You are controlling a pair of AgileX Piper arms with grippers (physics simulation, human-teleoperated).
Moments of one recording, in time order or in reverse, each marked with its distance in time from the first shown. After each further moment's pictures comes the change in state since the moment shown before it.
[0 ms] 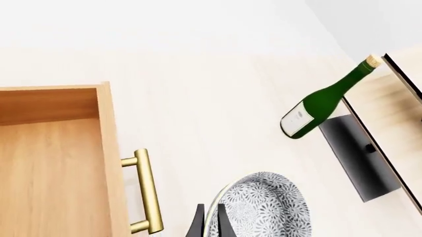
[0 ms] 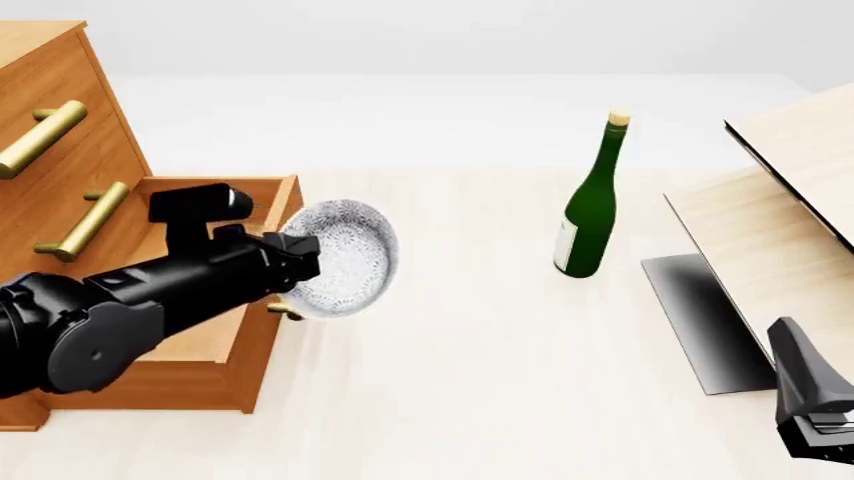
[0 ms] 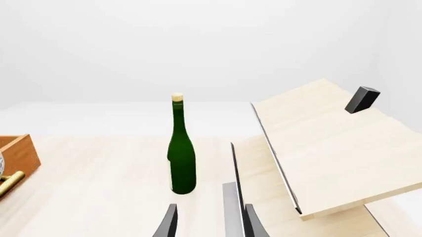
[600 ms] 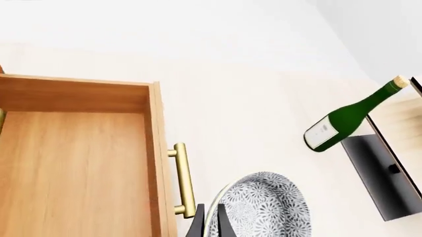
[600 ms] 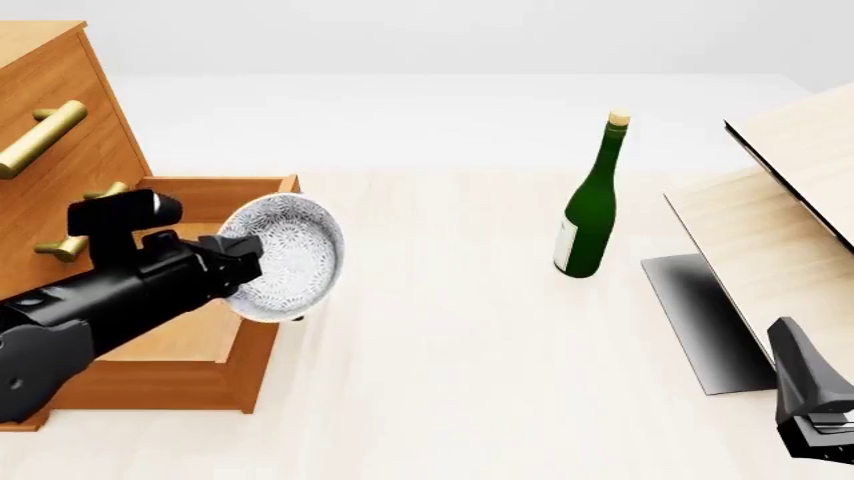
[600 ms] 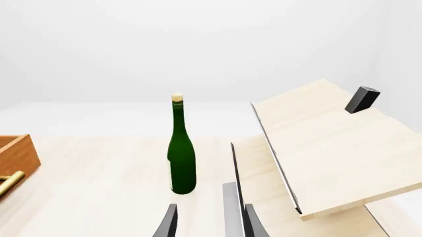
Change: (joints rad) left arm 0.125 -0.160 0.088 0.048 0.006; right arm 0.000 0.000 0.000 0.000 0.000
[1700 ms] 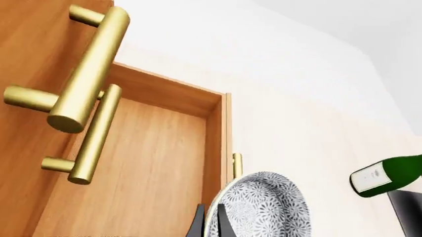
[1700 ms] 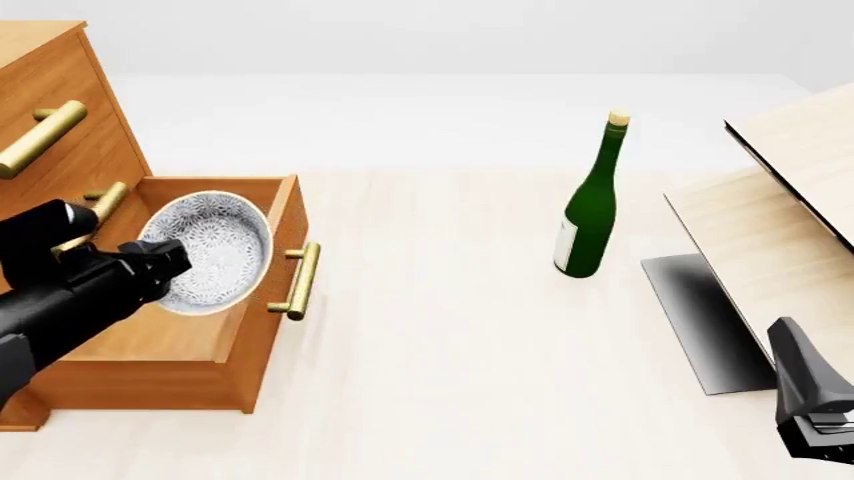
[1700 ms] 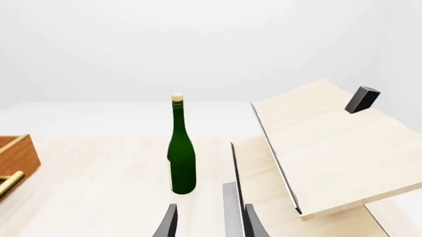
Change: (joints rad) left arm 0.239 -0.073 0.082 -0.016 -0.044; right arm 0.000 0.000 0.000 0.000 0.000
